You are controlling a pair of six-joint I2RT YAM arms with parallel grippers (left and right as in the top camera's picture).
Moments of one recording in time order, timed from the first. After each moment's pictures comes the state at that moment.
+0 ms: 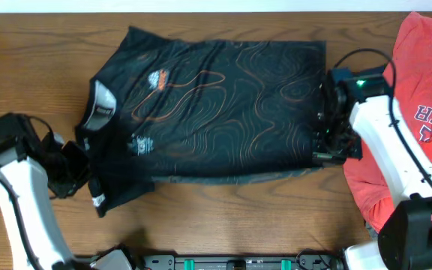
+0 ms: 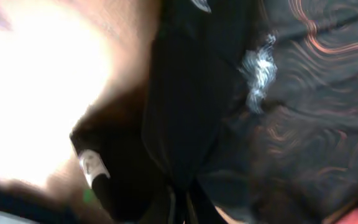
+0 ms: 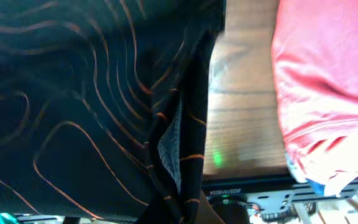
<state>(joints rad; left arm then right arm) 0.54 1.30 1.08 -1.27 0.32 -0.32 0.17 1.65 1.31 -1.44 -0.04 0.32</state>
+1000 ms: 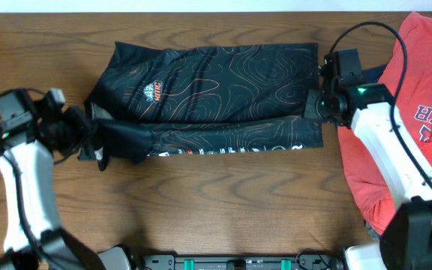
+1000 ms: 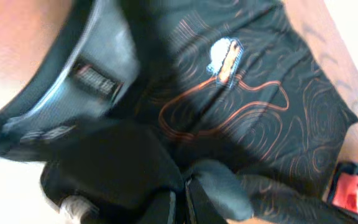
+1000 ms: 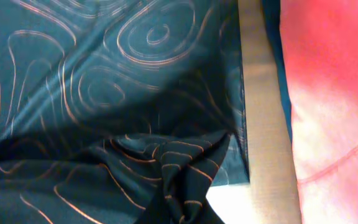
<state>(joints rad) 0.46 1.46 1.07 -0.74 0.53 -0.27 0.16 1.63 1.25 -0.76 -0.01 0.33</state>
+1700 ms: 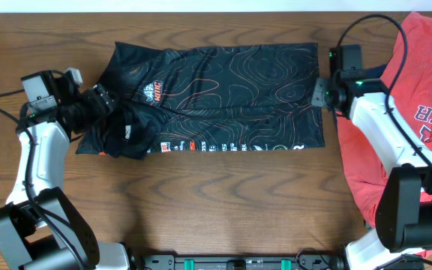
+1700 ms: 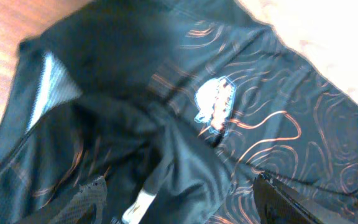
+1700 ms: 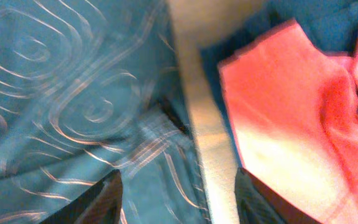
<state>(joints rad) 0.37 1.61 1.07 -0.50 0.47 -0.28 0.08 1.76 1.25 -0.61 0.13 0.33</state>
